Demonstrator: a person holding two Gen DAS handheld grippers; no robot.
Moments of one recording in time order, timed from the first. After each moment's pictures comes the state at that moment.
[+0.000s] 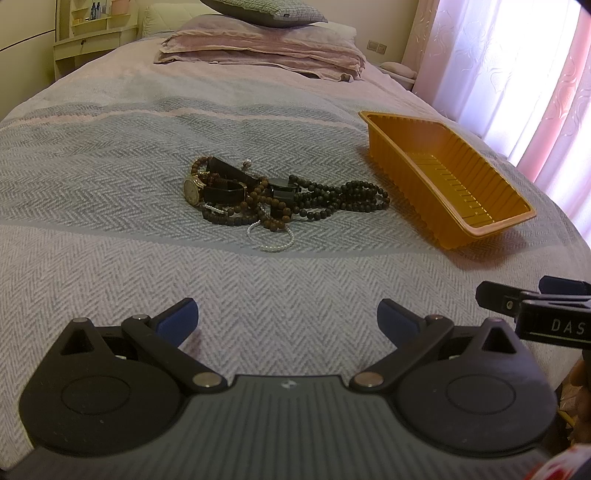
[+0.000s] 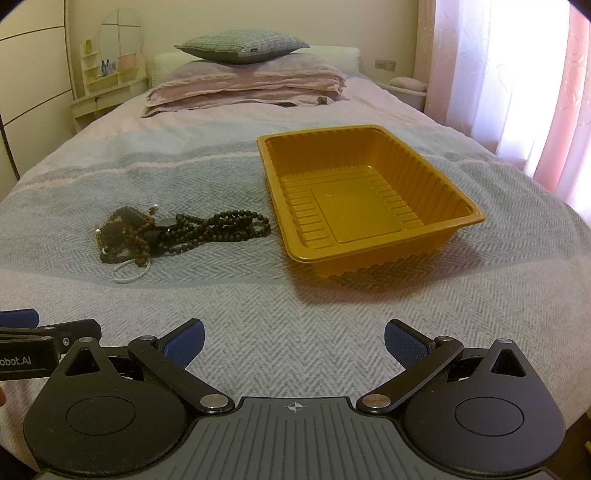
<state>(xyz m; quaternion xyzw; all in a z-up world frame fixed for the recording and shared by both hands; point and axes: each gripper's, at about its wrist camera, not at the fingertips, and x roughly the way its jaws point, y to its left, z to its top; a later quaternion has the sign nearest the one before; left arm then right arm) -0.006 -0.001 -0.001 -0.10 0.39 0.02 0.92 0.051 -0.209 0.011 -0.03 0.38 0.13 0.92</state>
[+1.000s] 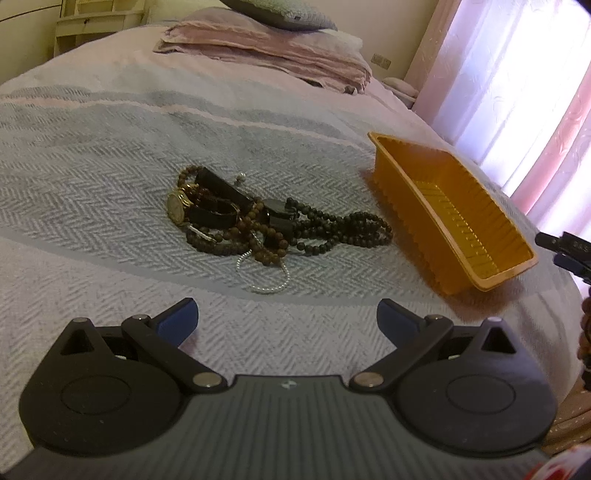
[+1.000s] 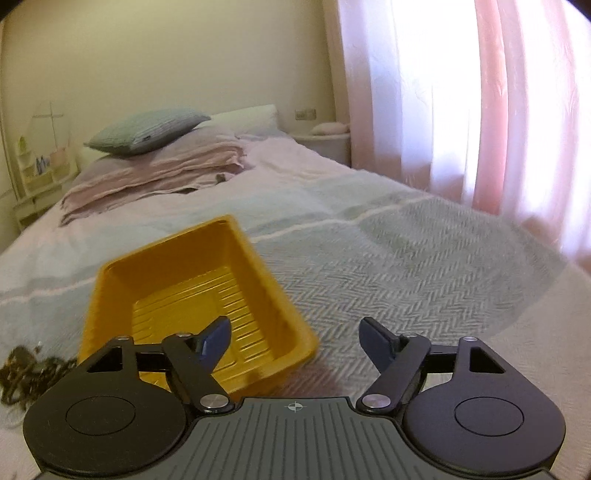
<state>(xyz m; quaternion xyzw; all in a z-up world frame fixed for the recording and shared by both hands) 0.043 0.019 -0.012 -0.16 0.38 0.01 0.91 0.187 -0.367 0.020 0.07 0.28 0.06 0.95</state>
